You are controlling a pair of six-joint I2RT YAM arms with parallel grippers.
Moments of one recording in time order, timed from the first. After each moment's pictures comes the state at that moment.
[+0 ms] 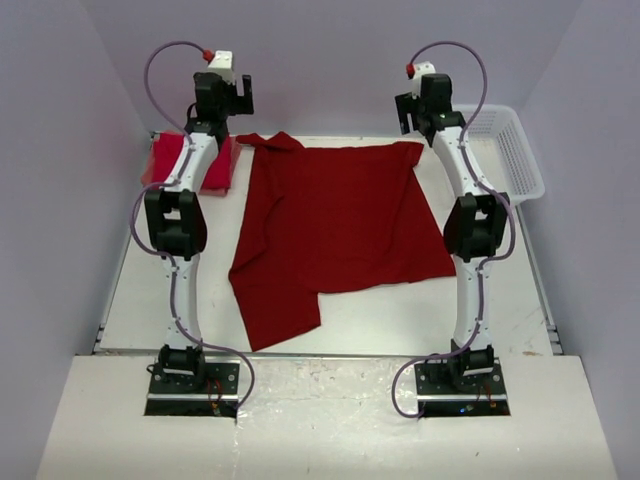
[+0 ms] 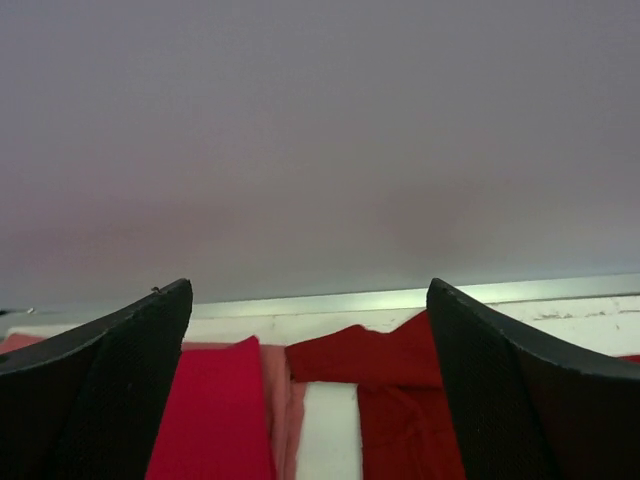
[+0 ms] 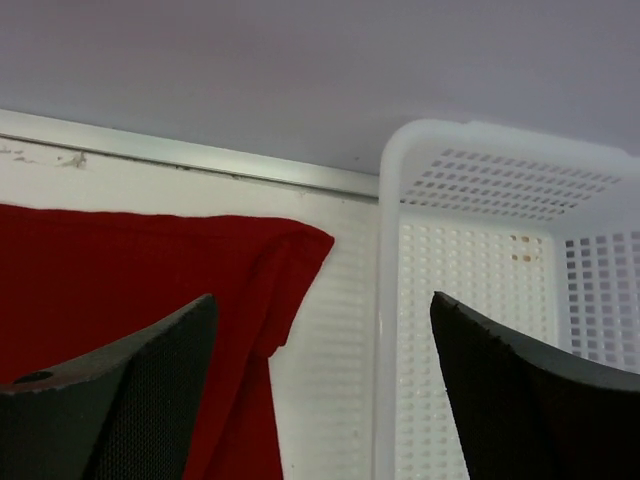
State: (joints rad) left arm -0.07 2.41 2.27 -0.03 0.01 0.01; right arm 0.12 2.40 2.37 -0.48 0.18 -0.24
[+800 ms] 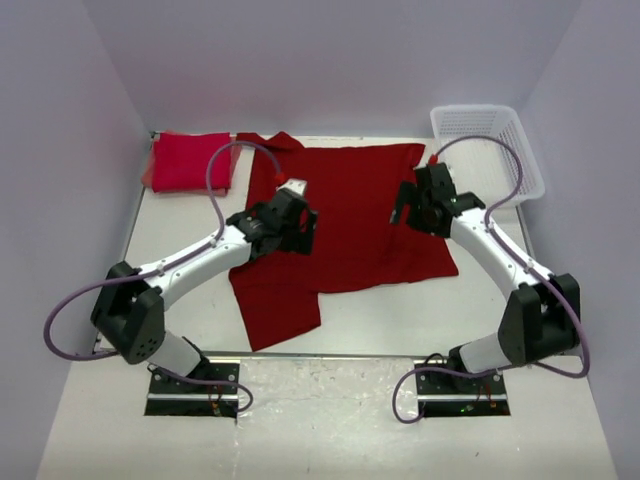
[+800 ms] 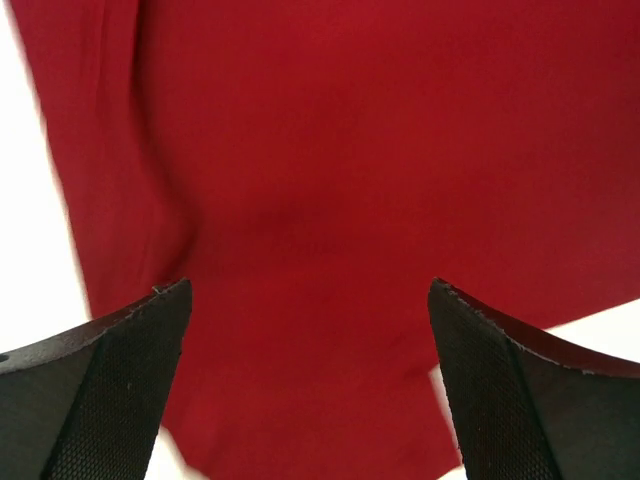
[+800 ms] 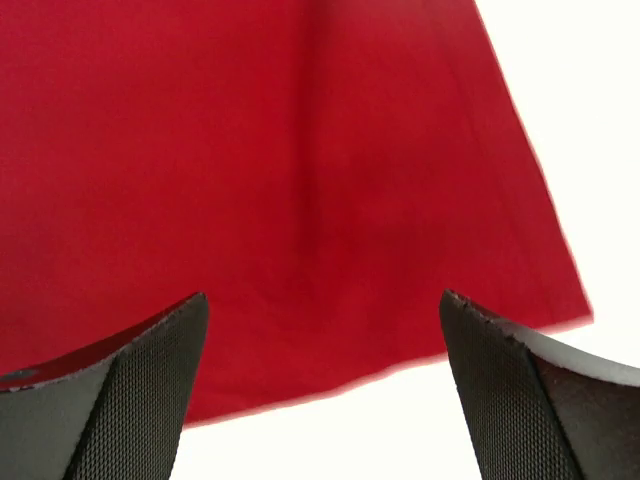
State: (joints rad) left arm -0.71 1.54 1.22 -0.52 -0.32 -0.37; right arm 0.30 1.51 1.25 -0.65 0.20 0.51
